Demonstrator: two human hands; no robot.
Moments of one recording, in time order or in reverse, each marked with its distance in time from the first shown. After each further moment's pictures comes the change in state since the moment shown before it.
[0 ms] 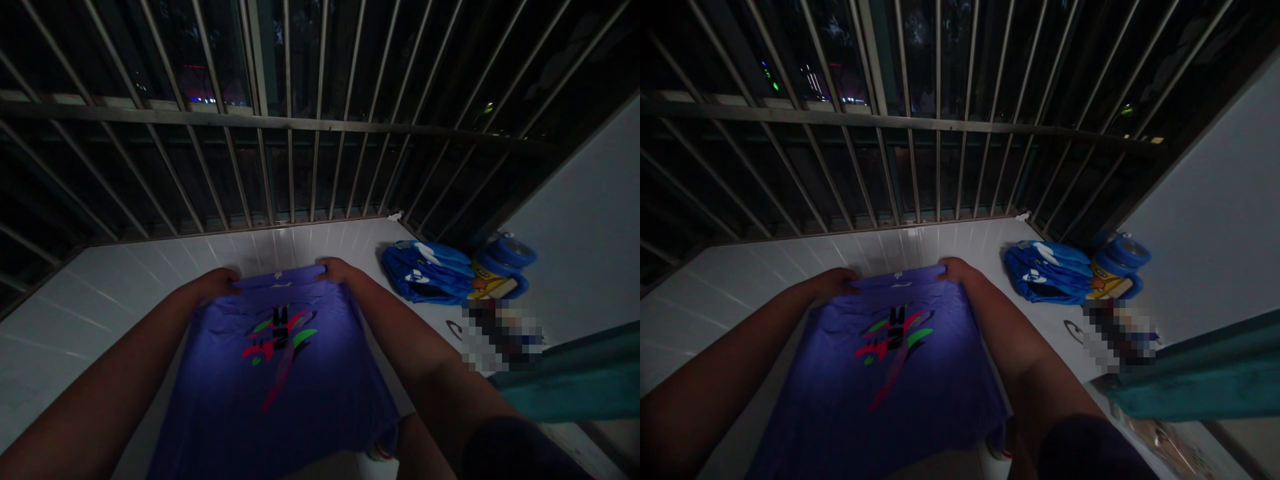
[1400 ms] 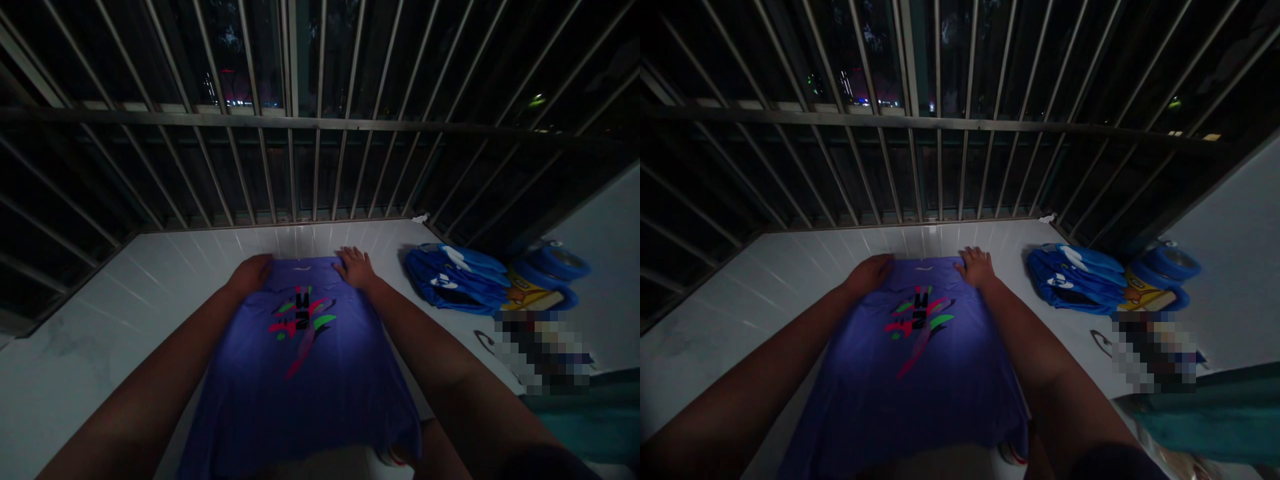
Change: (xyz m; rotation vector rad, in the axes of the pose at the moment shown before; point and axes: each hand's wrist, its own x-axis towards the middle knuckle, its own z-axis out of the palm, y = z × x) left_hand -0.015 0.027 0.038 0.142 0.467 0.135; right_hand -0.018 -0.015 0.026 -0.196 0.220 0.100
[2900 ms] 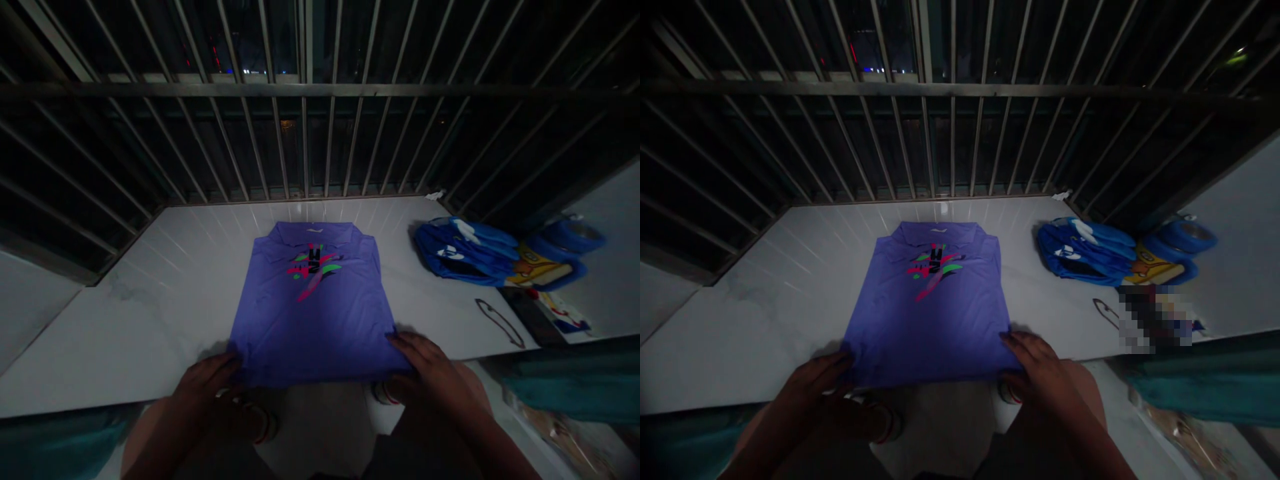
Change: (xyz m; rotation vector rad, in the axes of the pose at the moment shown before) left_hand -0.400 0.037 0.021 0.009 0.005 -0.049; right_hand -0.350 0.054 0.042 0.083 0.064 -0.260
